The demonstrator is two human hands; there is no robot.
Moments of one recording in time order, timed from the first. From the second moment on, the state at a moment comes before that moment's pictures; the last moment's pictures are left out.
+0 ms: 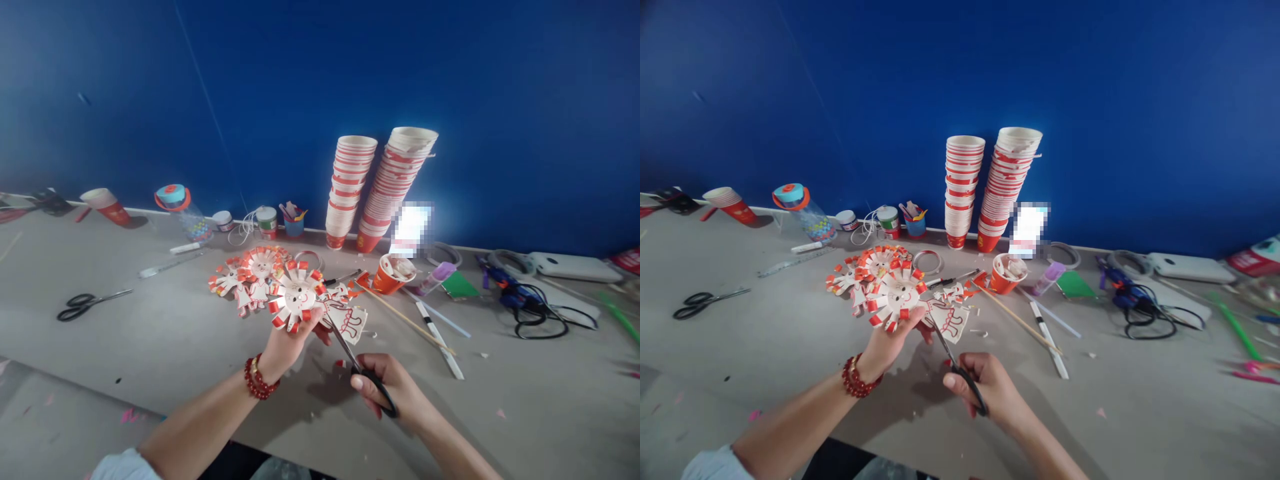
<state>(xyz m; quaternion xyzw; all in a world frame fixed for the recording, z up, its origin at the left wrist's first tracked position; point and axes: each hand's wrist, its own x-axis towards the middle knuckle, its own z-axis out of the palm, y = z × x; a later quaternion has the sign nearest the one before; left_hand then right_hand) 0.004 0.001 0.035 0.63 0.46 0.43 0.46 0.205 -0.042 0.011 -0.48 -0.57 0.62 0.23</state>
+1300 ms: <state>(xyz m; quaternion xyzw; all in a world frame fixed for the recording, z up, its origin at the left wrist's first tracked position) 0.001 0.001 0.036 0.57 0.43 0.39 0.58 0.215 -0.046 0.010 -0.47 -0.61 0.61 0.20</state>
